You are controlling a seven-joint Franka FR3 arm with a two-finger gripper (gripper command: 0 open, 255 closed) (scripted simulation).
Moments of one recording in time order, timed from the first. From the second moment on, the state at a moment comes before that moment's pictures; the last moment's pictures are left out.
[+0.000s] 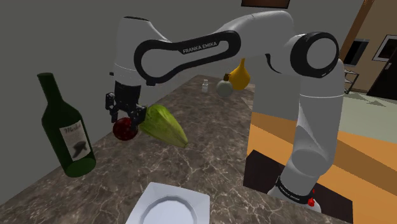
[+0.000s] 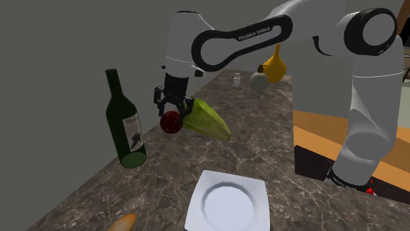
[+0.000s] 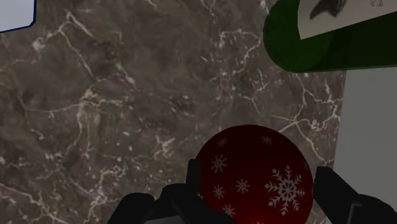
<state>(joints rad) -0.04 0.29 0.76 -1.66 -0.15 2.09 1.91</state>
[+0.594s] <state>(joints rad) -0.08 0.02 0.82 -1.91 0.04 2.15 1.89</state>
